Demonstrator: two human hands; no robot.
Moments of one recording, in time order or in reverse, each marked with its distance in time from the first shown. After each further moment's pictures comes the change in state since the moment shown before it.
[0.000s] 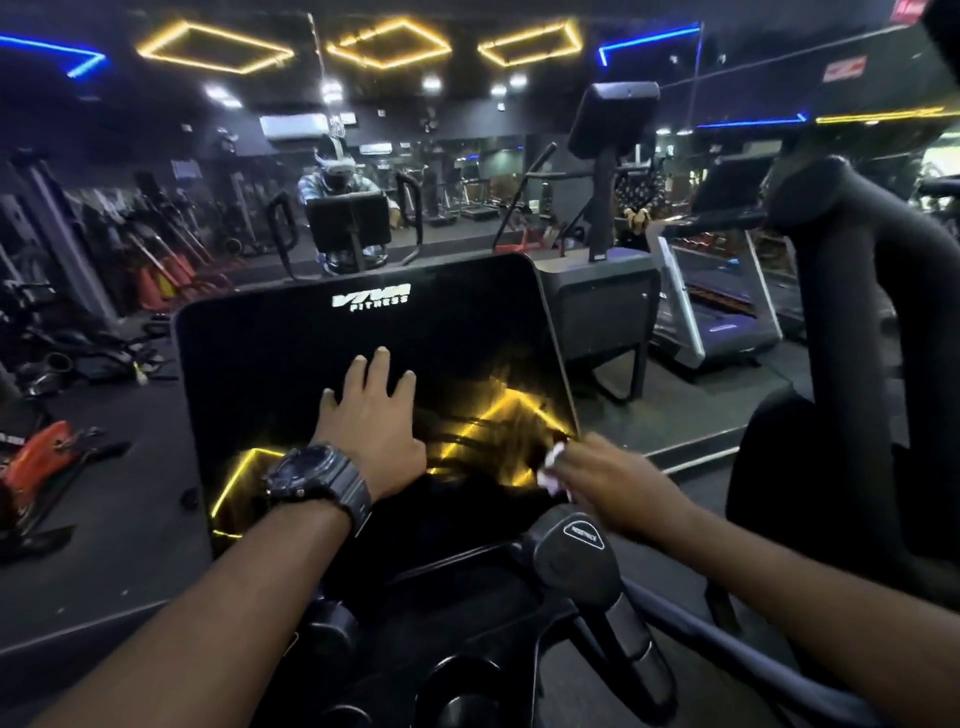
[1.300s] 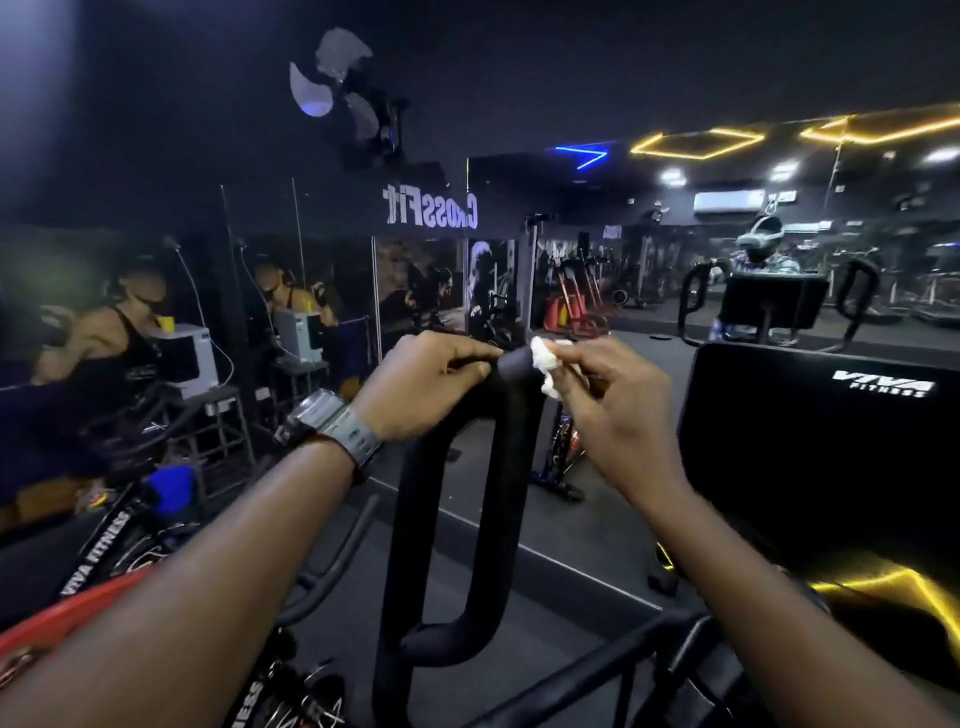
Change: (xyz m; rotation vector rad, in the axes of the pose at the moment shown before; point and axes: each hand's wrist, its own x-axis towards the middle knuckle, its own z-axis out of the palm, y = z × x) left_hand -0.325 -0.217 -0.170 -0.326 0.454 -0.454; right_hand 0.222 -0.391 -0.134 1.040 0.551 -0.167
